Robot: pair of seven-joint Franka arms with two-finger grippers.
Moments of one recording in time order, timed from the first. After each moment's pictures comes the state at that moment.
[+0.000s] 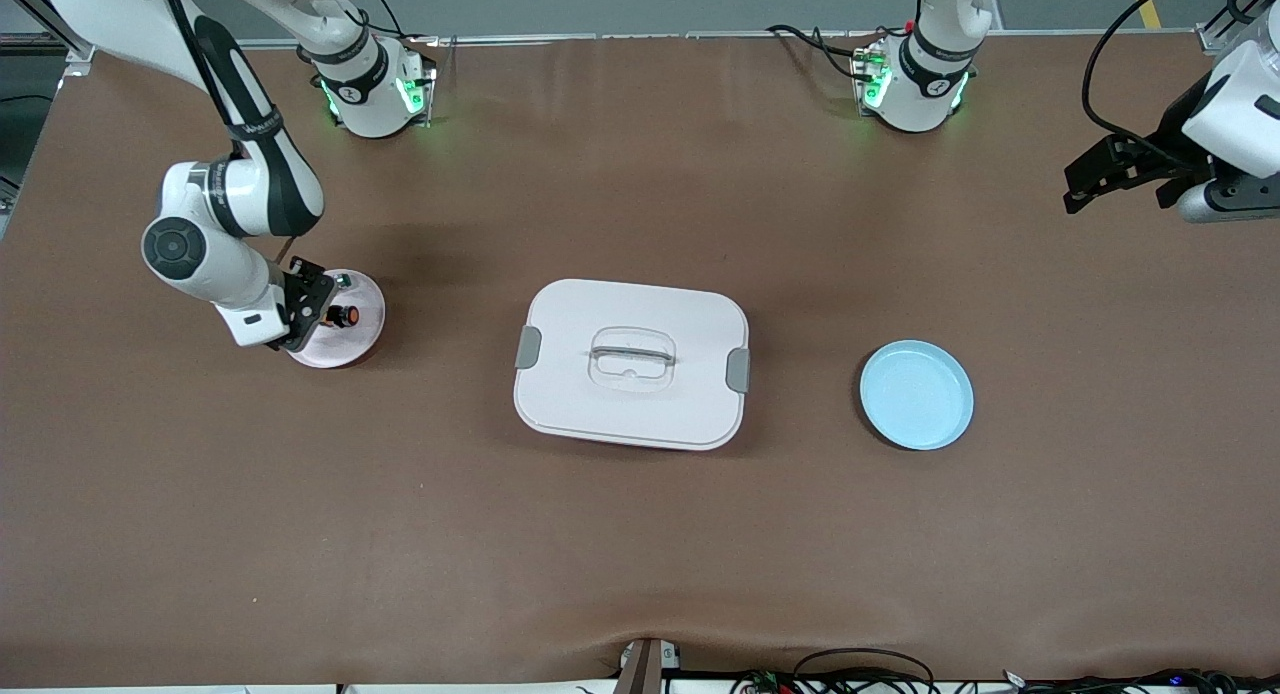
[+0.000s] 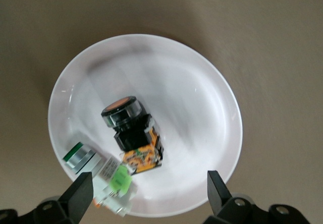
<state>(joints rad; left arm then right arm) 0.00 -0.08 -0.10 -1.61 0.01 1.50 -0.14 -0.02 0.19 -0.02 -2.37 -0.15 2.39 -0.98</state>
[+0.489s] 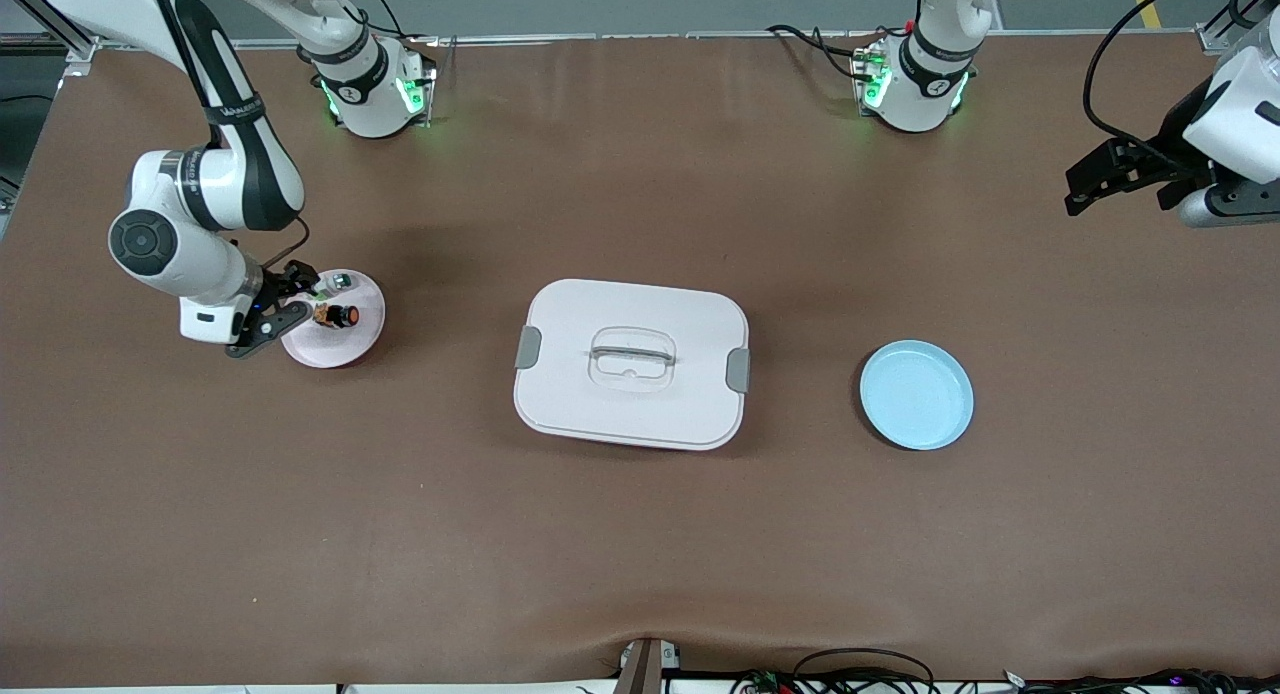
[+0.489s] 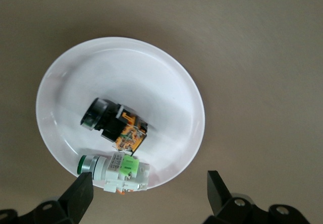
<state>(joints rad) 0.00 -0.07 -0.10 -1.61 0.01 1.49 -0.14 -0.04 0.15 -0.04 -2.33 -0.17 2.30 -0.43</state>
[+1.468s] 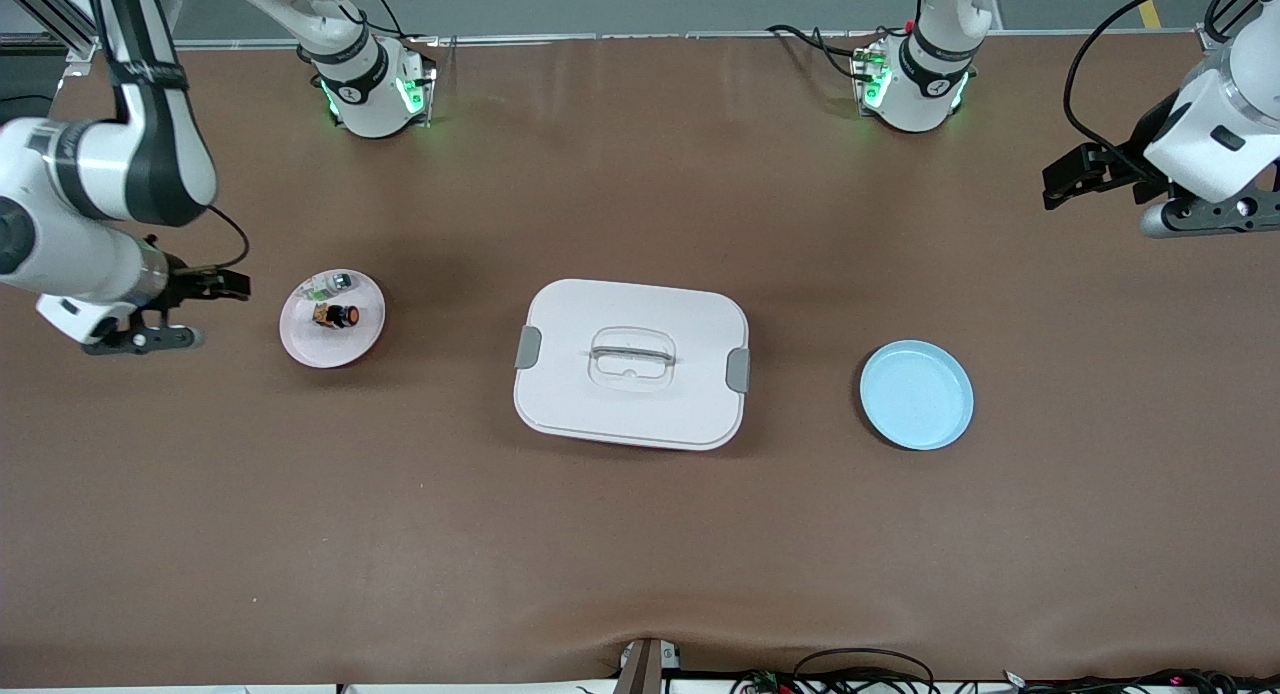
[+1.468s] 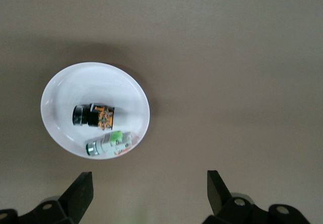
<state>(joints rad) 0.00 -0.04 -0.12 -1.60 0.01 1.42 -0.16 -0.08 0.07 -0.04 -2.04 -0.16 1.88 -0.15</state>
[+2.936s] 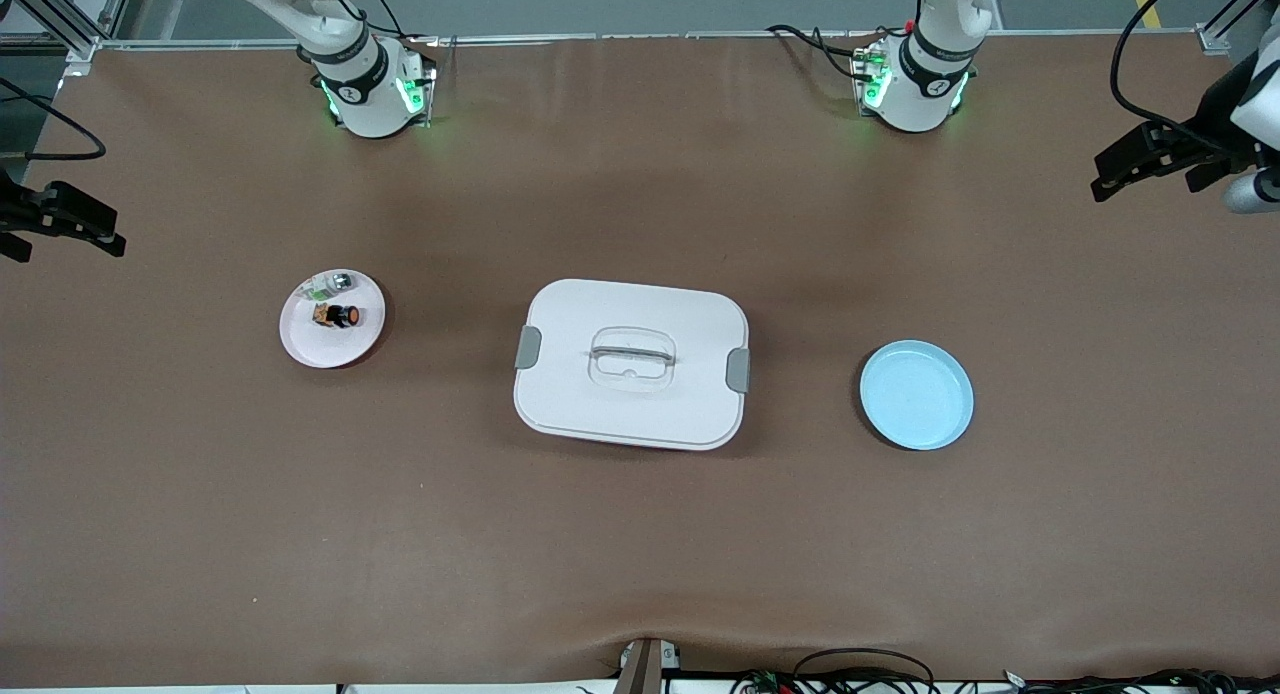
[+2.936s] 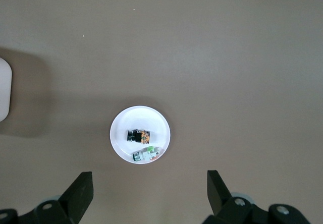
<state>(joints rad) 0.01 -0.05 -0.07 -1.52 0.01 1.41 -0.16 -0.06 0.01 -0.02 -1.56 -0.04 1.56 -0.15</state>
